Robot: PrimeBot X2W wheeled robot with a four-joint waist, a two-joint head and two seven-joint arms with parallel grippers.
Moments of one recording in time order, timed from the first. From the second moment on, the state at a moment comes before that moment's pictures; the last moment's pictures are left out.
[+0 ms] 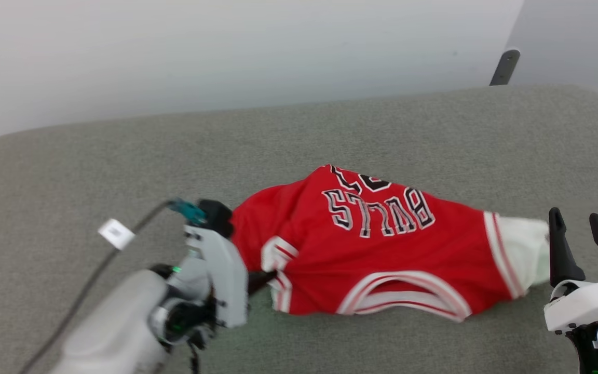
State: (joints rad) left arm -0.59 0.40 -0.71 0.43 -1.09 -0.13 0.56; right arm -0.13 -0.05 -0.20 0.01 0.29 0.13 0.07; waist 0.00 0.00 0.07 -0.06
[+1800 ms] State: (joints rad) left arm -0.61 0.46 -0.70 0.39 -1.14 -0.12 0.56; right arm -0.13 -0.05 -0.11 0.04 0.32 0.13 0.04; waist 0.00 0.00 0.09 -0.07
